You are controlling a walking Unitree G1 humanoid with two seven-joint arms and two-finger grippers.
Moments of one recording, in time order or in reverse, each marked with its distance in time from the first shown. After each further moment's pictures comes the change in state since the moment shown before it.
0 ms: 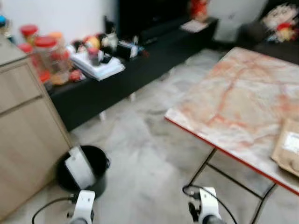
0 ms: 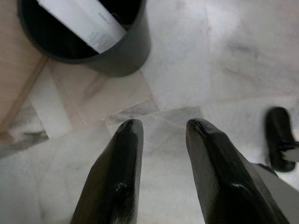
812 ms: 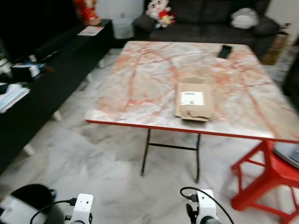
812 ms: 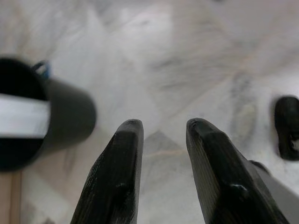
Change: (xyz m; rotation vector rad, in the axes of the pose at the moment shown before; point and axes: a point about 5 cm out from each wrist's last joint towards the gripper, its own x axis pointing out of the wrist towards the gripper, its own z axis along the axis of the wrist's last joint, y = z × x) left arm 0.000 -0.001 -0.002 0.000 0.011 -0.003; right arm 0.000 -0.003 -0.001 -0.007 0.008 -0.010
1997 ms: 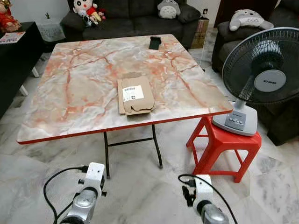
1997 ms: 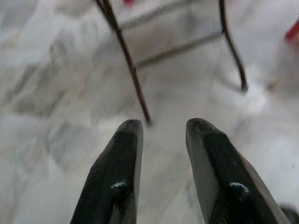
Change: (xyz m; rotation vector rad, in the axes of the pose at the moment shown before) left arm 0.002 -0.020 0.109 0.024 -0.441 -0.051; right arm 0.005 0.002 0.058 -0.028 -0.262 0.057
